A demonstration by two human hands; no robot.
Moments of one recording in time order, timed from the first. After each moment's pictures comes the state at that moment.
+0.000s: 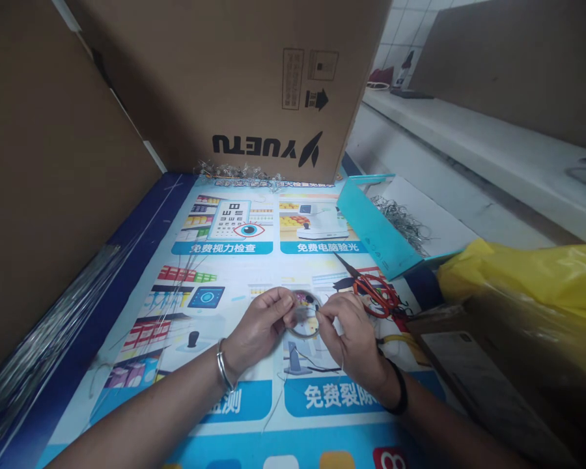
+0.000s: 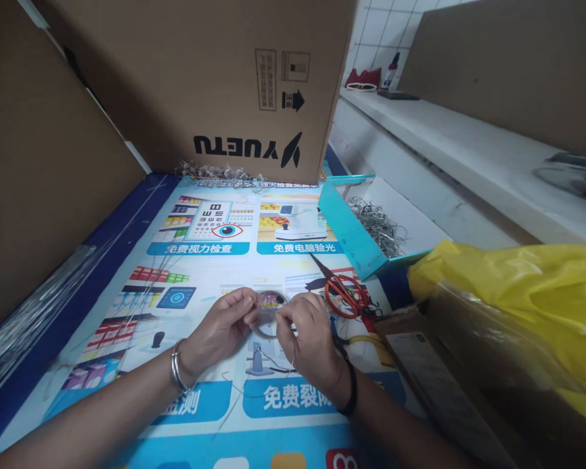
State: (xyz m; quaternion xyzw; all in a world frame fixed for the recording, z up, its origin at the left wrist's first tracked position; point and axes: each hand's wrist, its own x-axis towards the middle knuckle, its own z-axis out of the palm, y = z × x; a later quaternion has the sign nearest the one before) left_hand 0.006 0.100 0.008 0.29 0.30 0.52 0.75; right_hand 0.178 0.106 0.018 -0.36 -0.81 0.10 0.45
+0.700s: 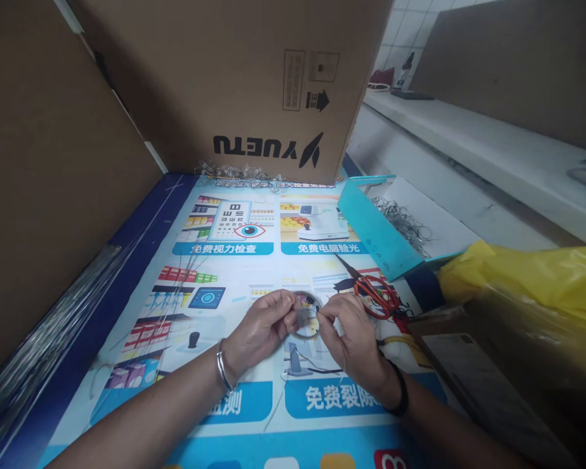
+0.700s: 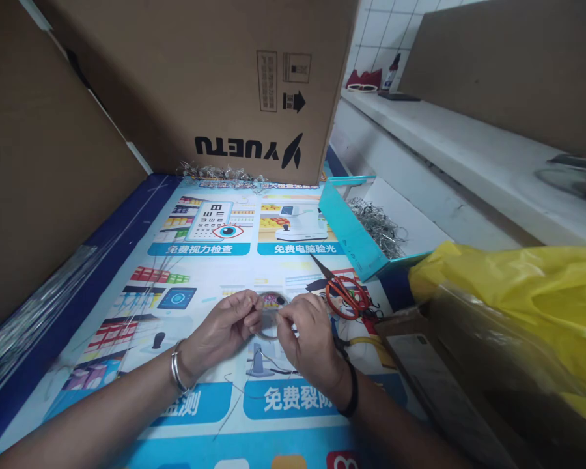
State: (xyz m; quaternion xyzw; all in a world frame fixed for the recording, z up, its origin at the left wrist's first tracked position) left_hand 0.005 0.101 0.008 0.26 0.28 0.50 0.78; right_hand 0.177 0.107 0.018 -0.37 -0.81 0.10 0.45
